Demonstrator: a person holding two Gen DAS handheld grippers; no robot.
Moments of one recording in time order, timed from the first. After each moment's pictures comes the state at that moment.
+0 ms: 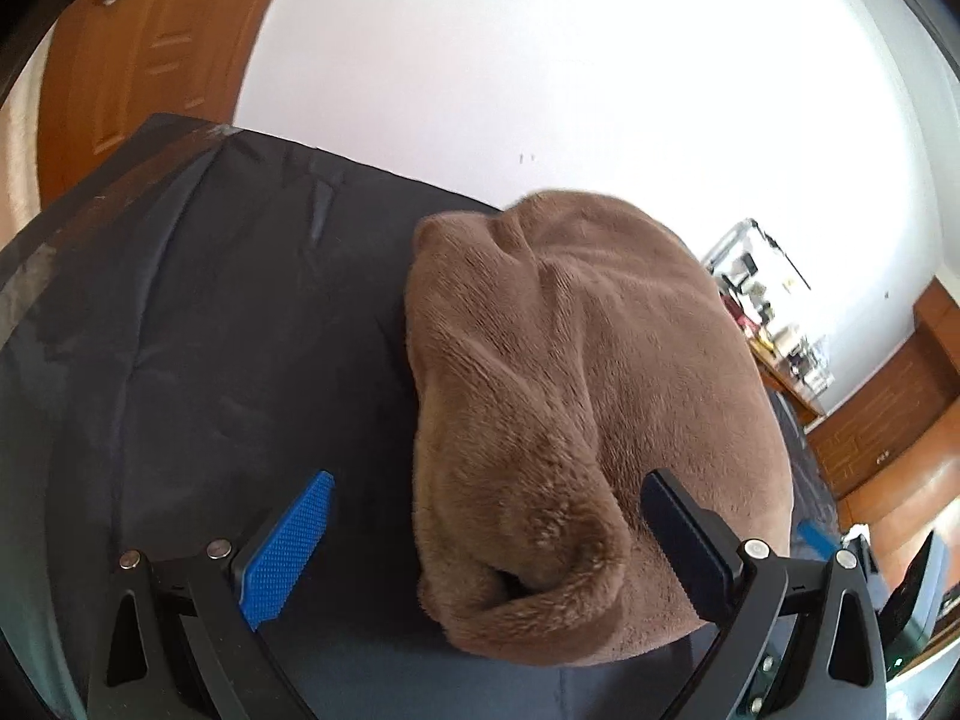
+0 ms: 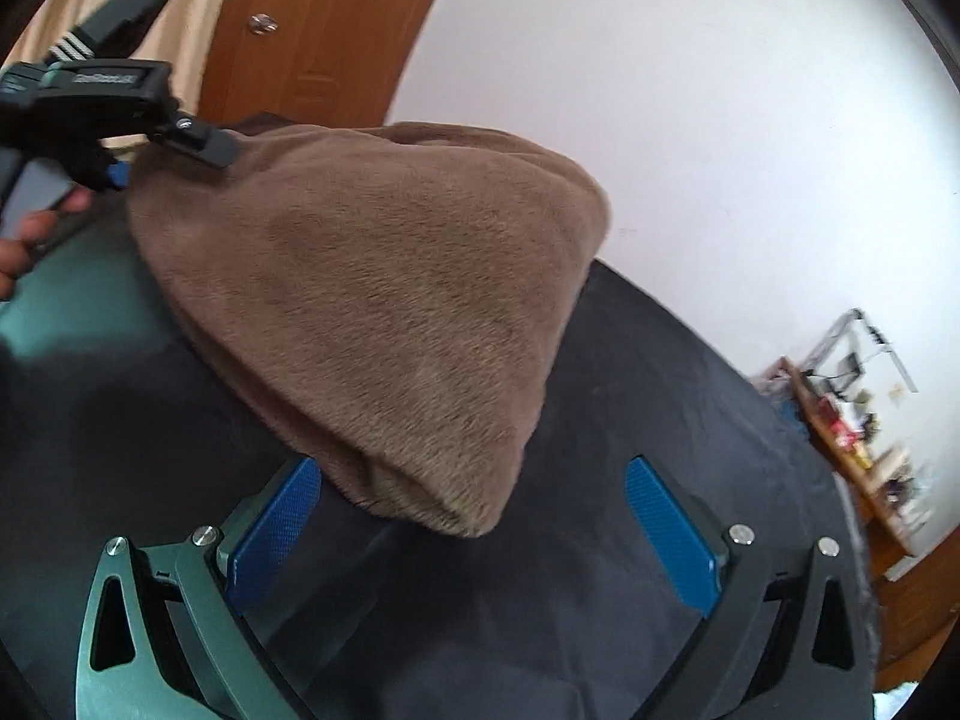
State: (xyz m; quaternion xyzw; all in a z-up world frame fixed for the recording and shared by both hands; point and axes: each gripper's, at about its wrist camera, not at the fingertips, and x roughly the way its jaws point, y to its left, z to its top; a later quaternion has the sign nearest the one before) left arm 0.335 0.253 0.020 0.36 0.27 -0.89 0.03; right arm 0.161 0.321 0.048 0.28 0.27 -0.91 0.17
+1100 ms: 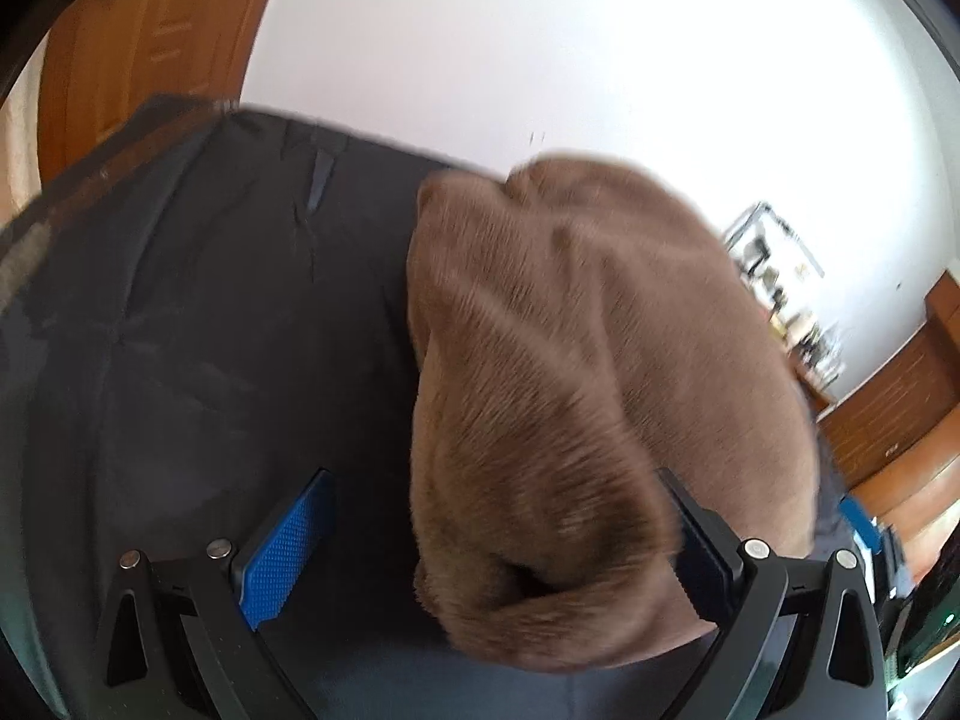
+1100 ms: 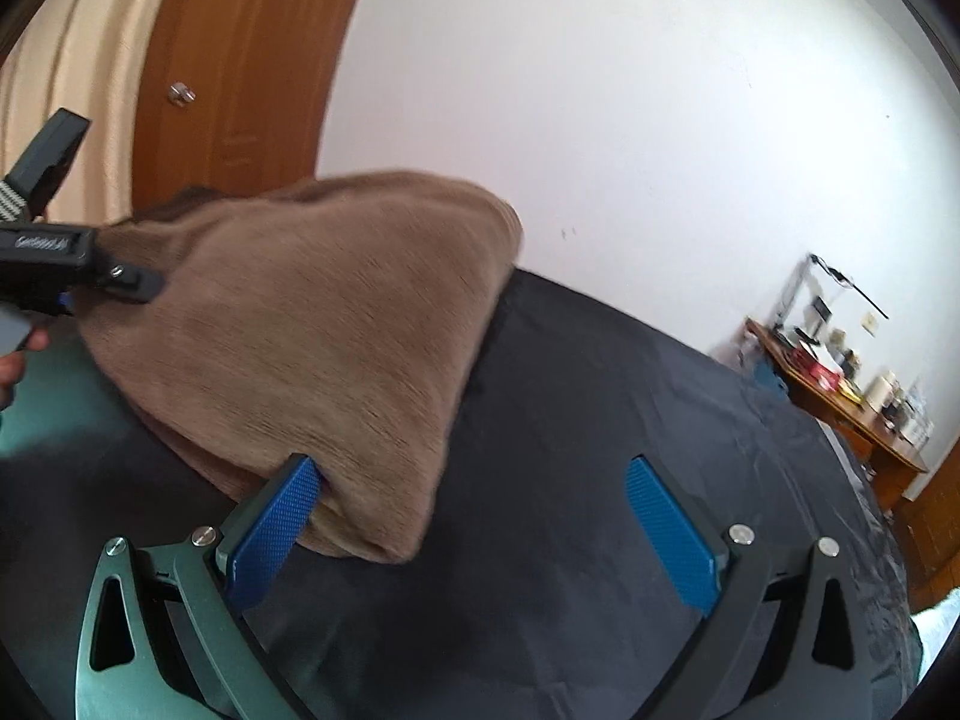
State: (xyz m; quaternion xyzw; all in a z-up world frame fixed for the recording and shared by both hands) left arm 0.345 0.257 0.035 0.34 0.27 -0.90 0.03; right arm 0.172 0.354 0.072 0.25 0.18 -0.94 0.13
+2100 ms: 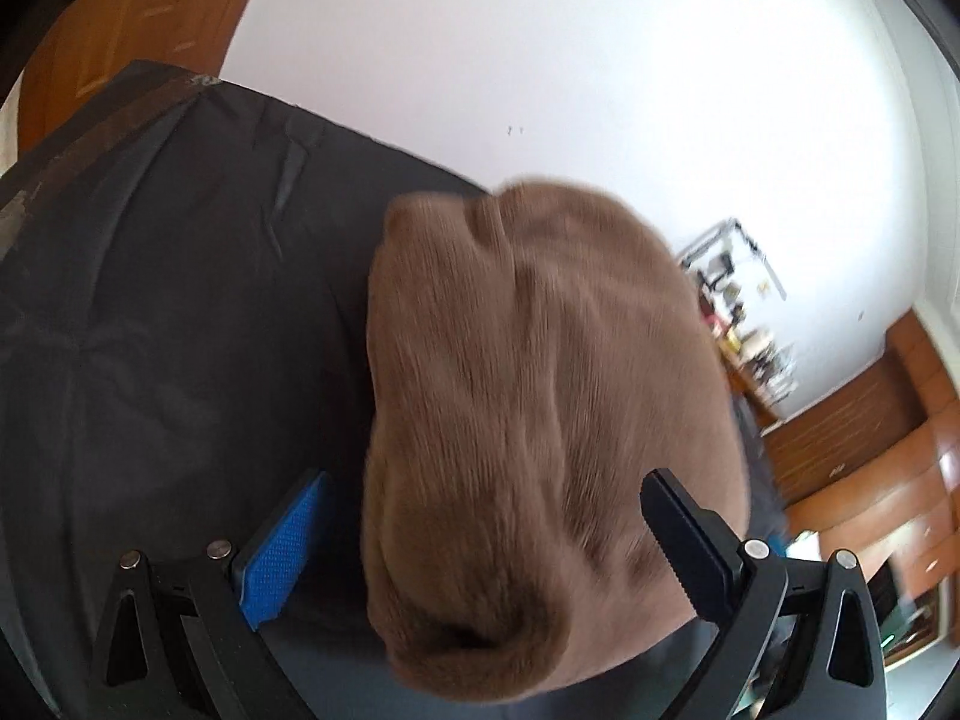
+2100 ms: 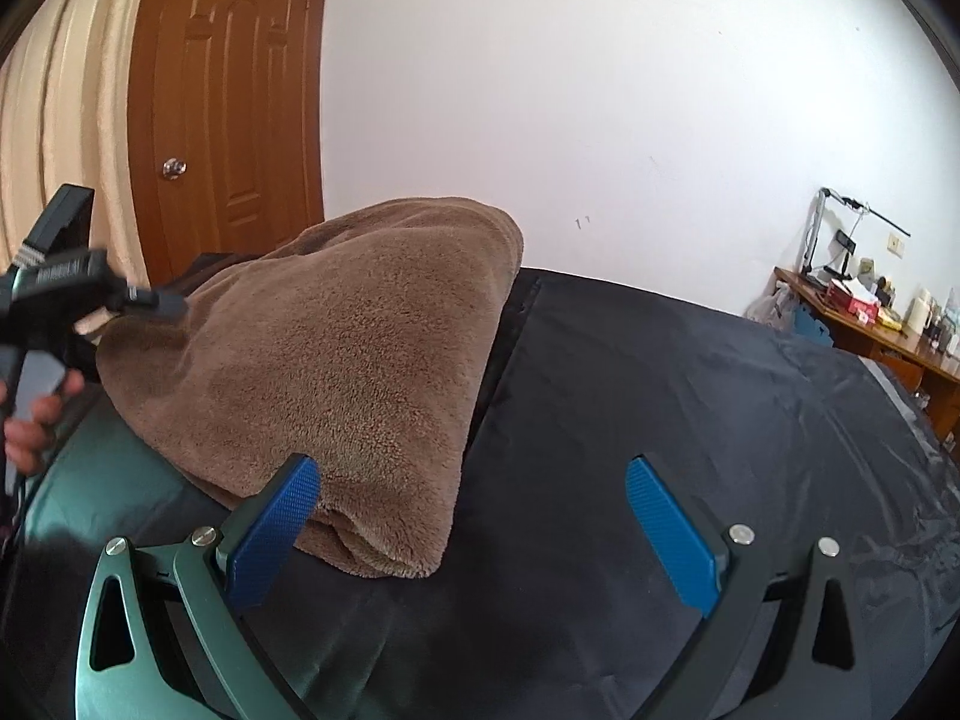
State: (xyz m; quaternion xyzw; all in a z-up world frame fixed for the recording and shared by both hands) left arm 0.308 0.228 0.043 0.36 0.36 -0.86 -0.02; right arm 0.164 0.375 0.078 0.27 0.07 -0.95 0.15
